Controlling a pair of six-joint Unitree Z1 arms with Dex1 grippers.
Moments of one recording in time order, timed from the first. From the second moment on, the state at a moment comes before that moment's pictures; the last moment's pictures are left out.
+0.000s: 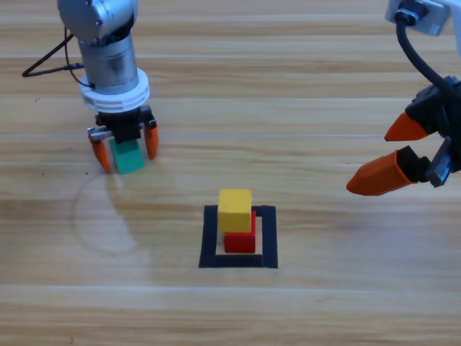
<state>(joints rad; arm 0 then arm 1) -0.39 2.41 -2.04 1.22 0.01 -0.92 0.79 1.55 -1.10 0.49 0.19 -0.12</state>
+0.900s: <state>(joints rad) -0.61 2.19 -1.98 1.32 0.03 -0.41 0.79 1.55 -1.10 0.49 0.19 -0.12</state>
